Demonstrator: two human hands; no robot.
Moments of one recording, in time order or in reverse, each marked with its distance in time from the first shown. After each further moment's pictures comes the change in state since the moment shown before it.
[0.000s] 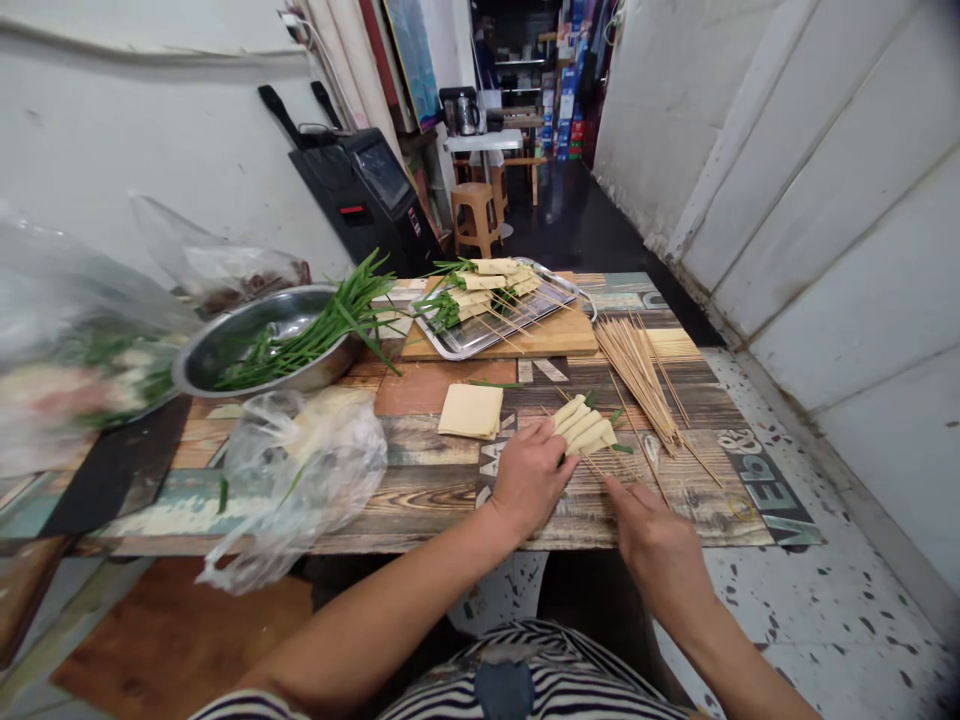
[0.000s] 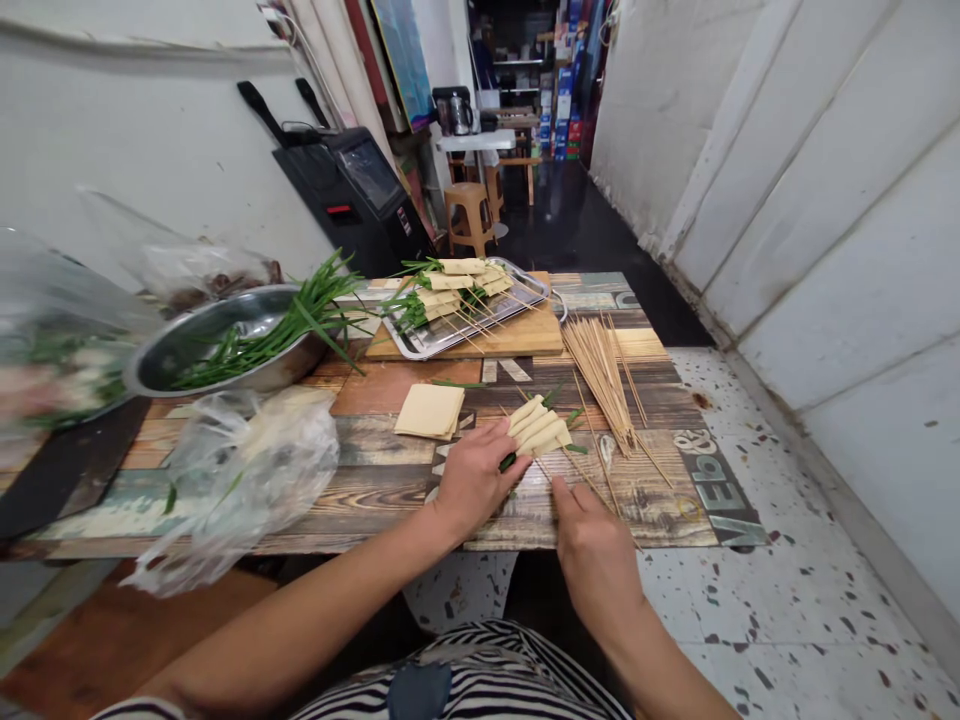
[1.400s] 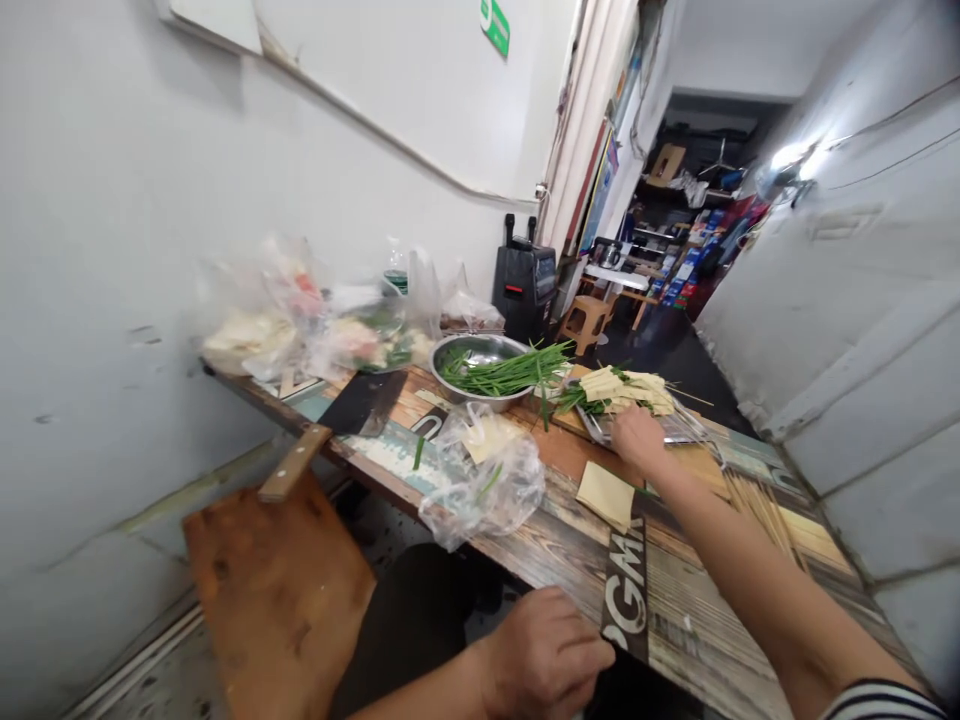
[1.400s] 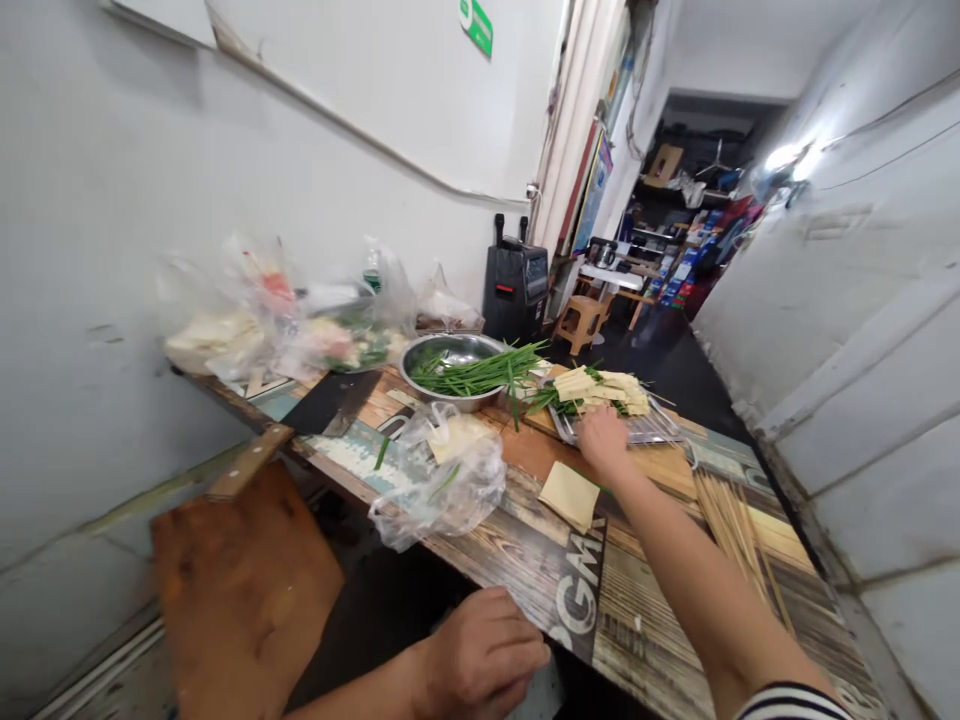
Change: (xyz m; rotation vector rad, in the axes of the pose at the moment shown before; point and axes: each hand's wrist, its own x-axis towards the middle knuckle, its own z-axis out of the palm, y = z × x) left_hand -0.144 -0.043 -0.084 -0.043 0.296 0.363; right_hand 0.288 -0.117 0.054 -0.287 -0.246 -0.152
